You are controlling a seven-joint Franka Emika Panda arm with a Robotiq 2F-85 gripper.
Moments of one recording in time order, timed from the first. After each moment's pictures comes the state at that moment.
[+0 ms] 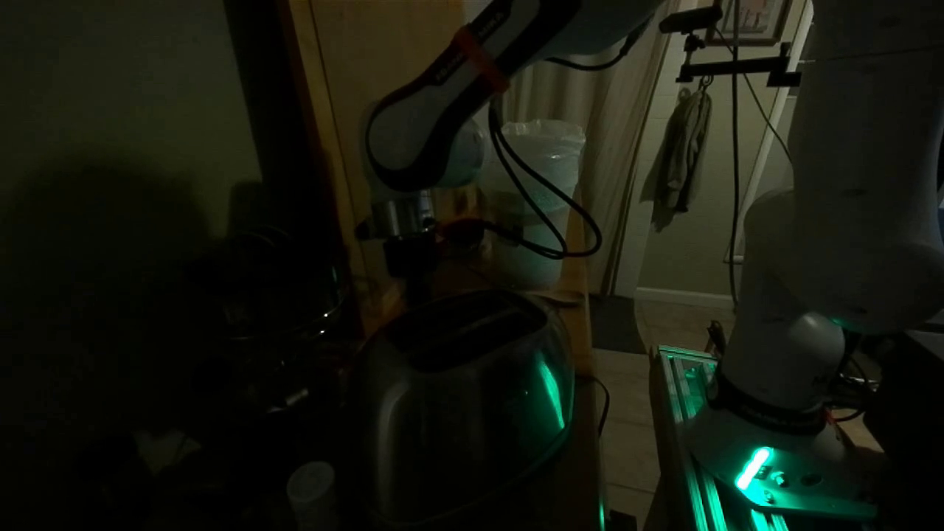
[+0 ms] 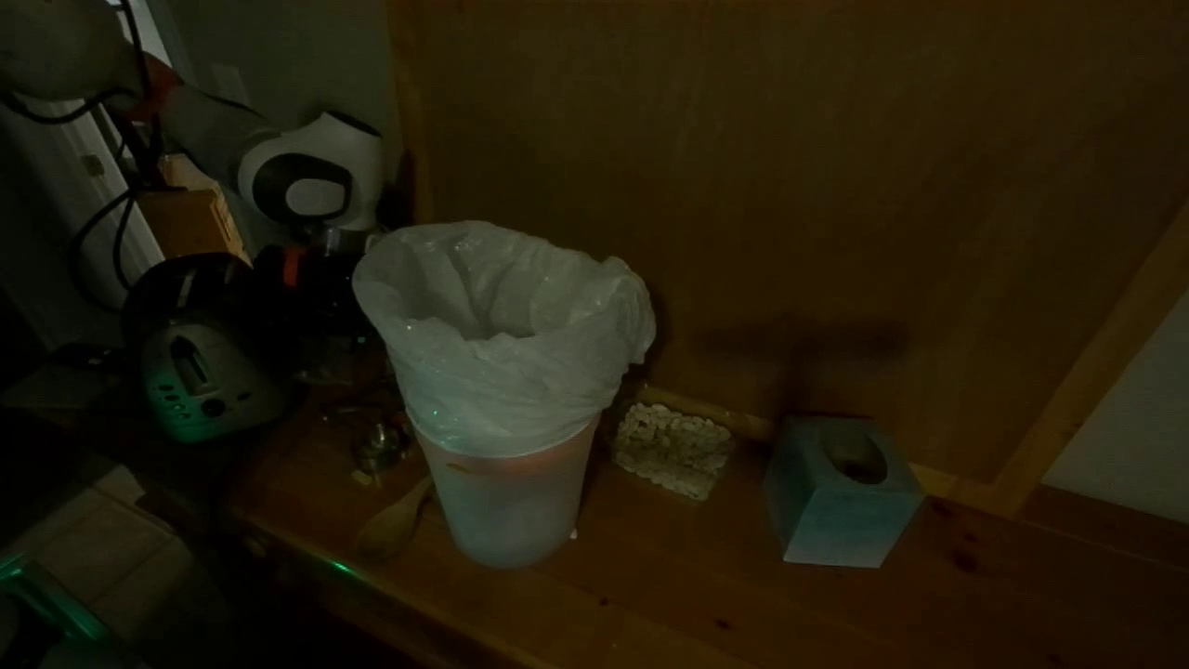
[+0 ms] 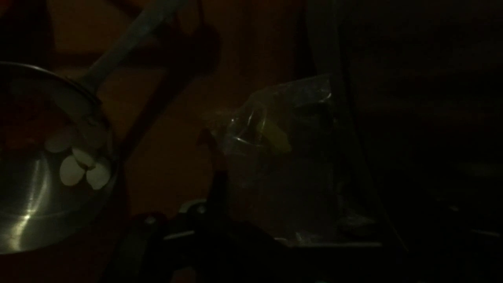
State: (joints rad) arm 0.03 0.10 0.02 -2.25 0.27 2.10 -0.56
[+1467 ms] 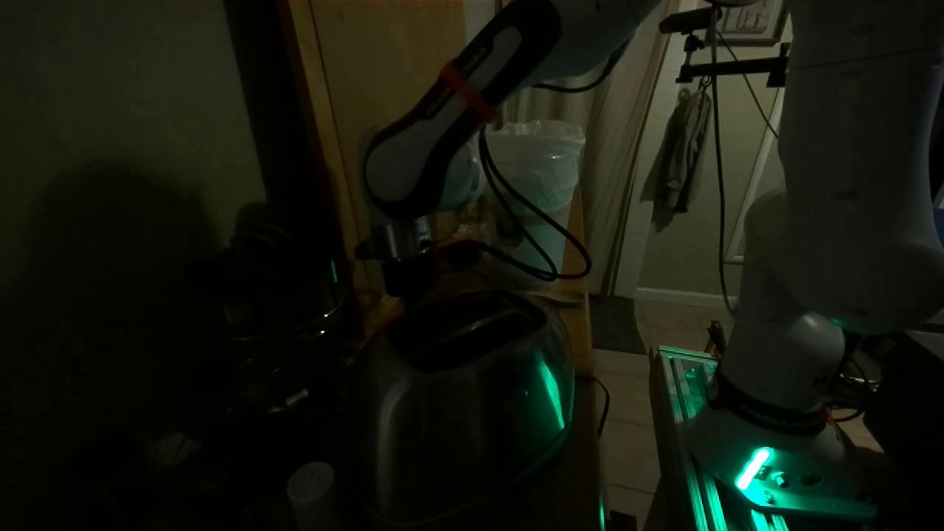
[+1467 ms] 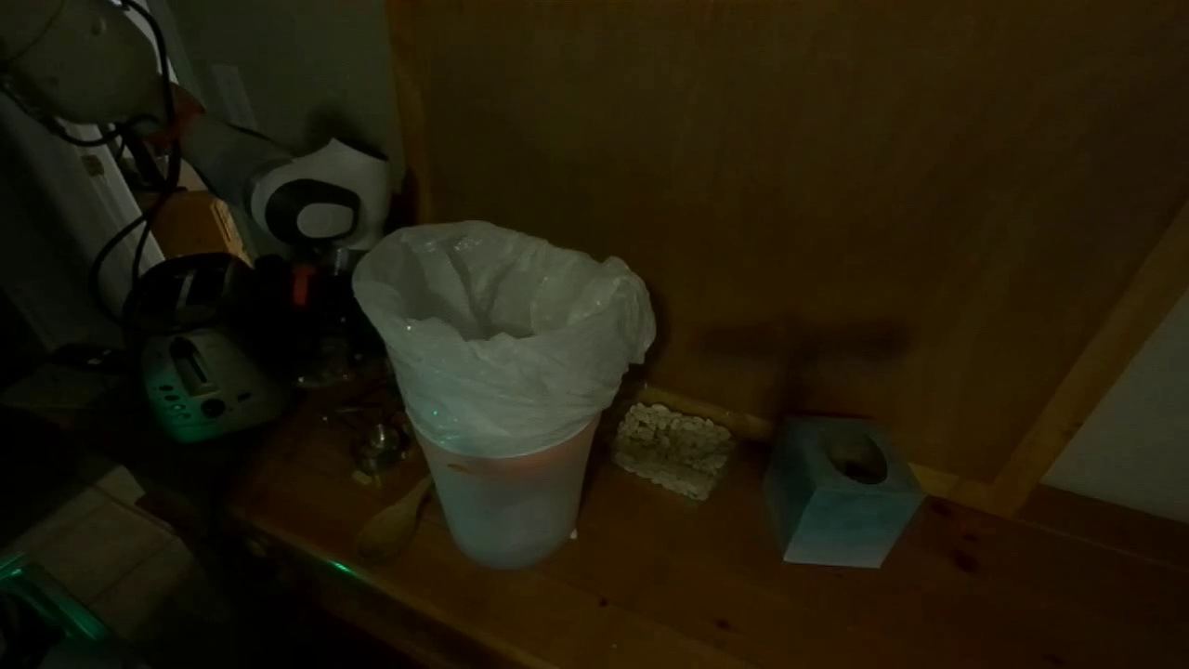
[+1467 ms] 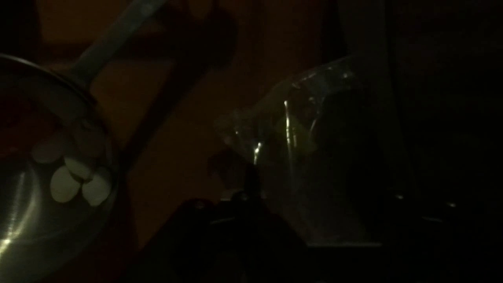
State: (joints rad) arm 0.03 0.17 0.03 -2.25 0.27 2.17 -0.55
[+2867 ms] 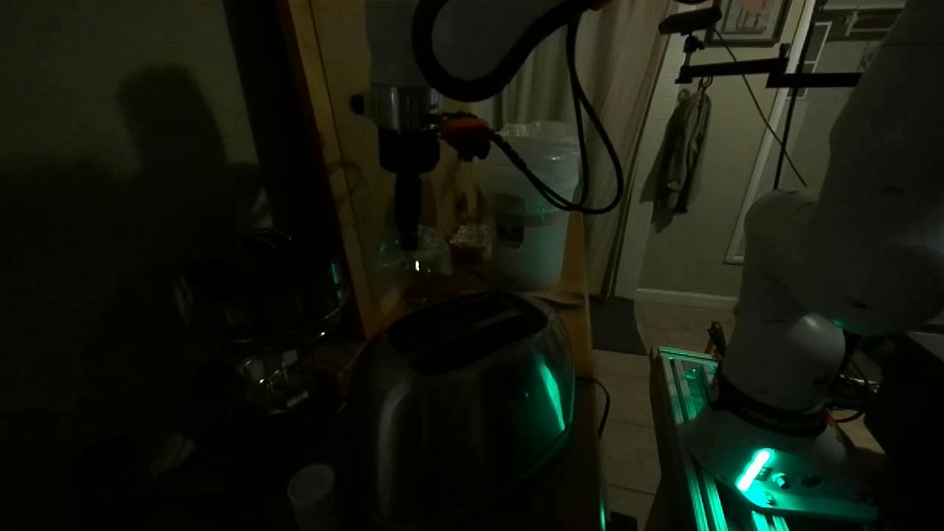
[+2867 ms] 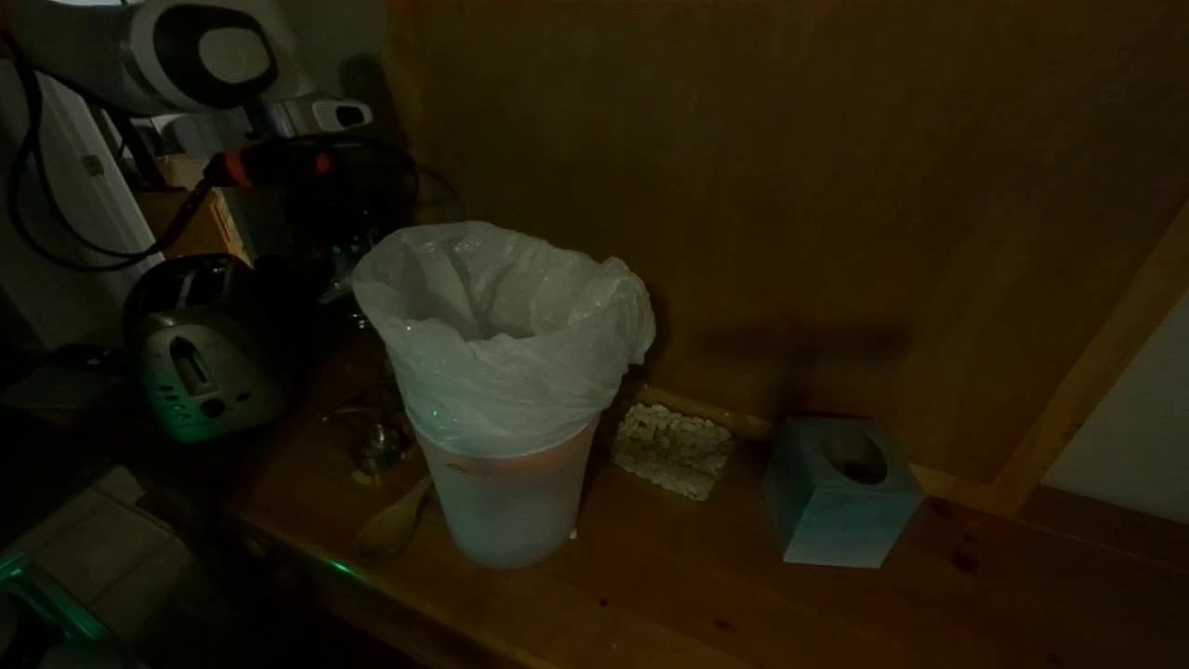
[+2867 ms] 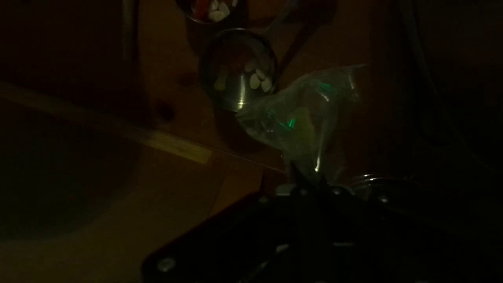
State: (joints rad) arm 0.03 -0.20 0.05 -2.25 -0.14 2.15 -0.19
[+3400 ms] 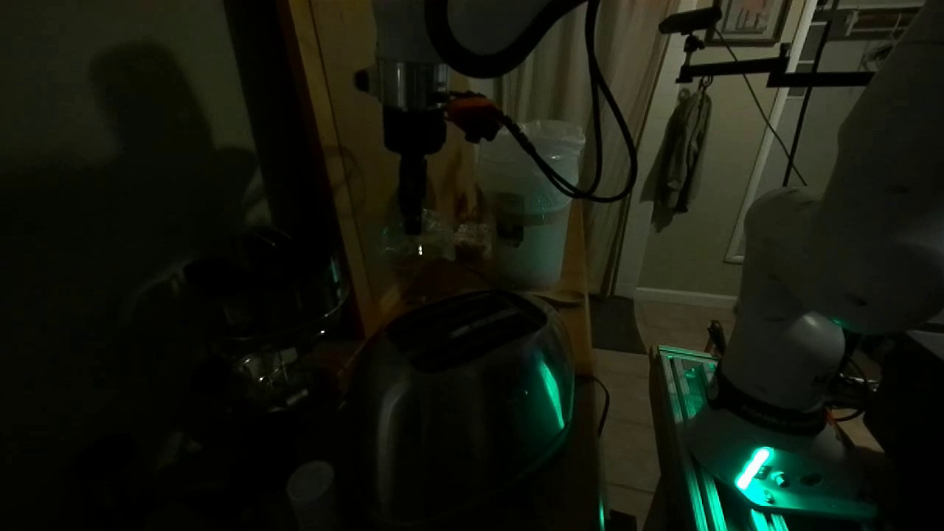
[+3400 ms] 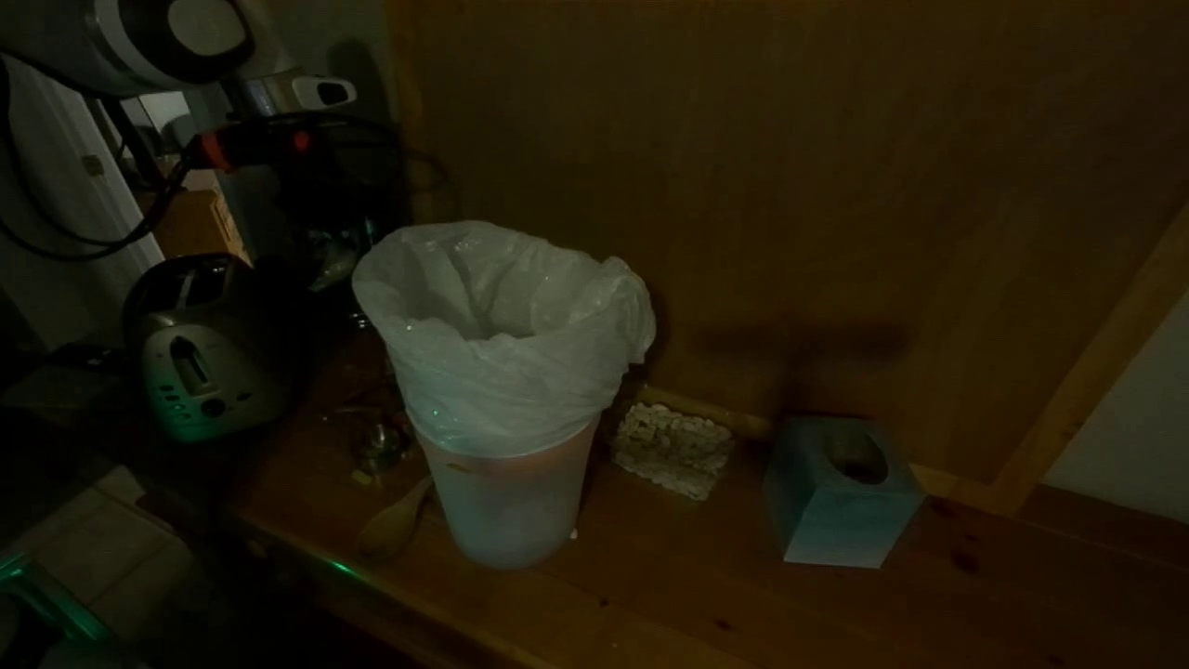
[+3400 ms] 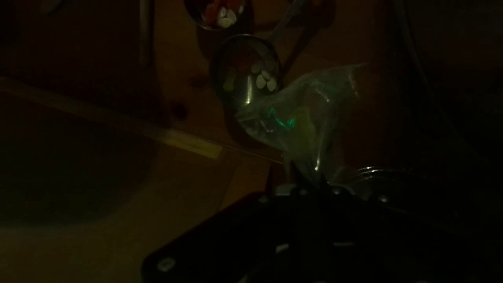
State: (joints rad) arm 0.03 -0.25 0.06 -2.25 -0.16 2.12 -0.15
